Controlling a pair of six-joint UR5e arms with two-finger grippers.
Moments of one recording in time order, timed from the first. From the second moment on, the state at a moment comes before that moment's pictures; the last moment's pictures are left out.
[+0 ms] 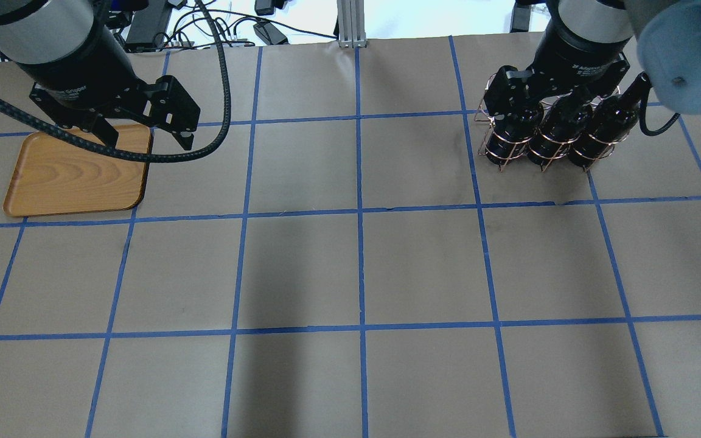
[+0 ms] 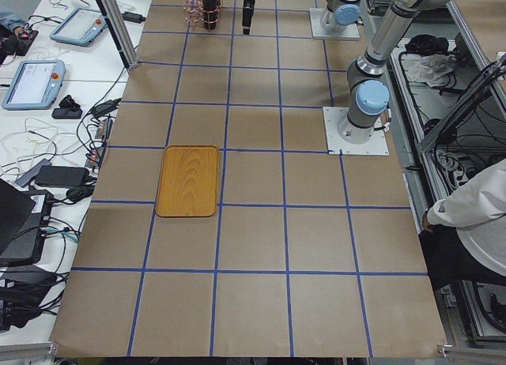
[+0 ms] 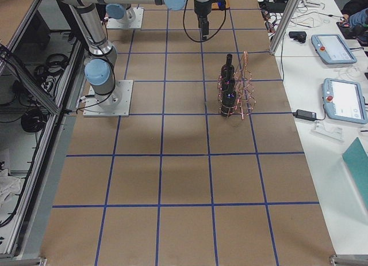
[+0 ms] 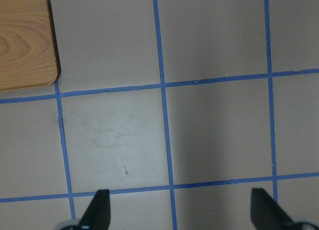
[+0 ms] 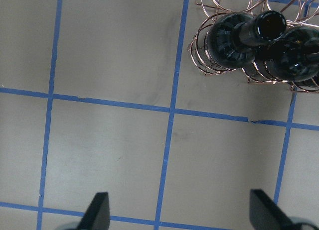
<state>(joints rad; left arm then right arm) -1.60 -1.48 -1.52 -1.64 1.59 0.05 1.57 -1.56 1.57 -1.66 -1.56 -0.14</state>
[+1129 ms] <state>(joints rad) -1.60 -1.48 -1.52 -1.64 1.59 0.05 1.56 -1.56 1.57 -1.65 -1.57 -0.14</state>
